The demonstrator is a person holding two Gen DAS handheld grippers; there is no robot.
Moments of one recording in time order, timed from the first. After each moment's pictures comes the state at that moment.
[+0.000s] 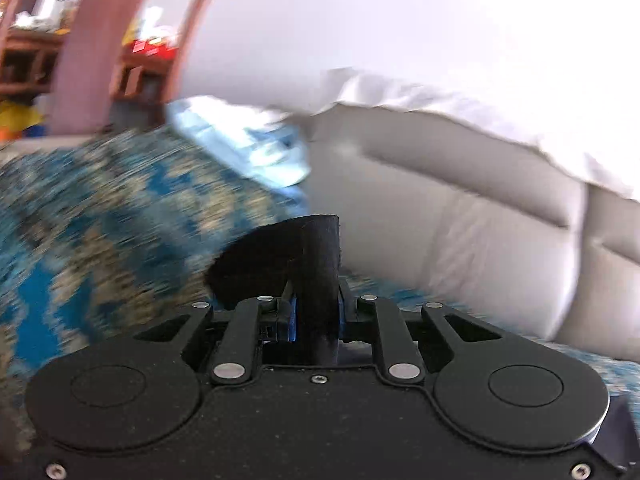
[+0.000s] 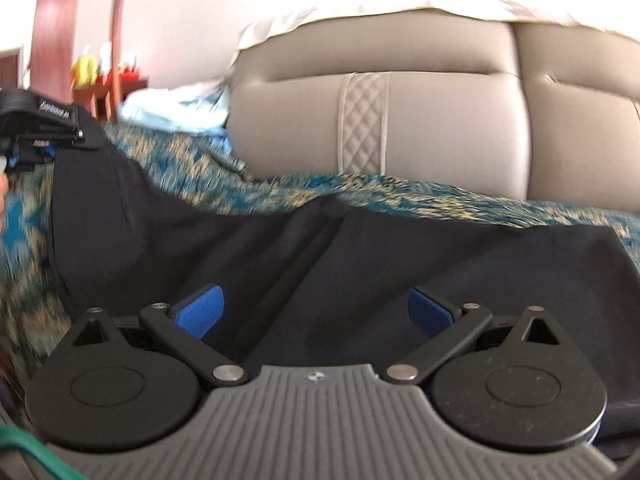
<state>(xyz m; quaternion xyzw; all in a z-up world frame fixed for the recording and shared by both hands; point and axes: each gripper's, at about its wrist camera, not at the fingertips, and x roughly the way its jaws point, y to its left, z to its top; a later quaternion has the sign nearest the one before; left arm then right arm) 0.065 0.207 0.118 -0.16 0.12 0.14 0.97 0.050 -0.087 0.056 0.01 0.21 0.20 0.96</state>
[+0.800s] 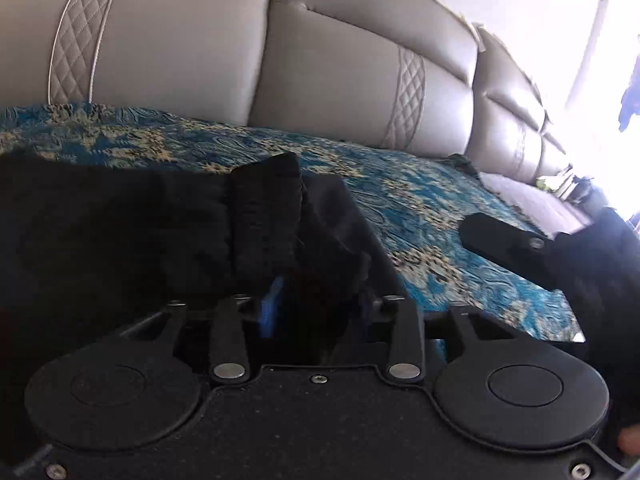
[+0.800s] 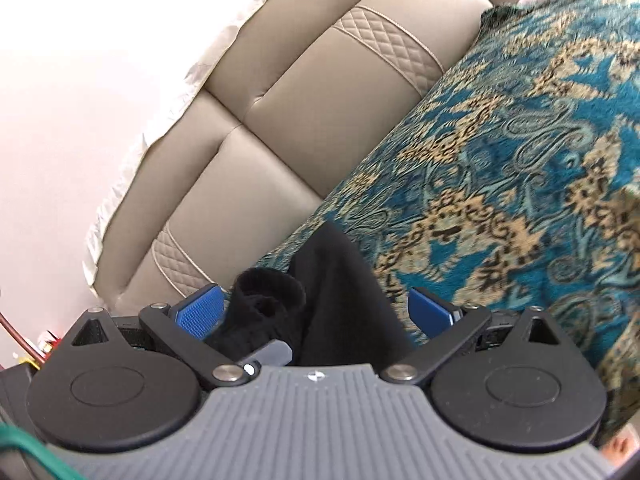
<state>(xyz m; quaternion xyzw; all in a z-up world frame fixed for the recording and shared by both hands) 0.130 -0.119 0.048 -0.09 0.32 -0.23 0.91 0.027 -0.333 0.050 0.39 0.19 0.01 0.90</state>
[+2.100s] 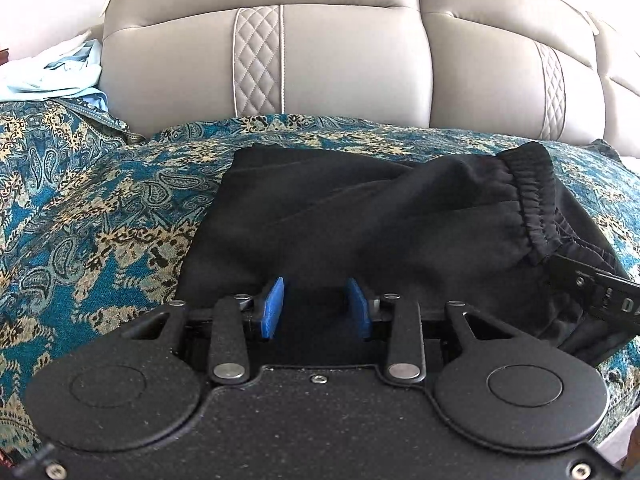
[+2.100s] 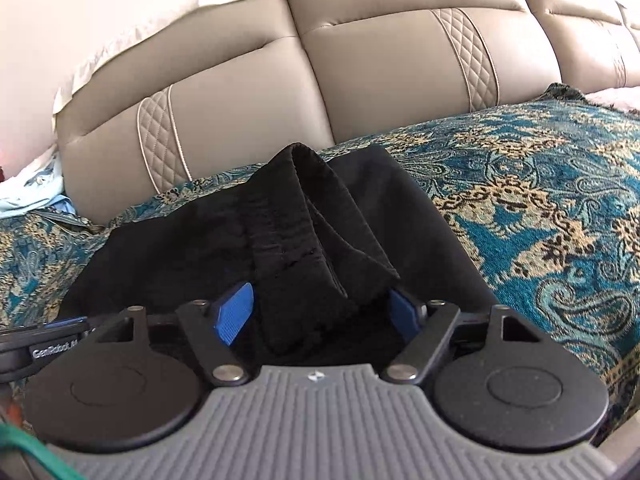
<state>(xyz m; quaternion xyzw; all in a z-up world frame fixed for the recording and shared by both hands) 0.112 0.008 0.043 0.01 0.32 -0.02 0.95 0.039 -0.216 0.038 0.14 0.25 -0.01 0.96</state>
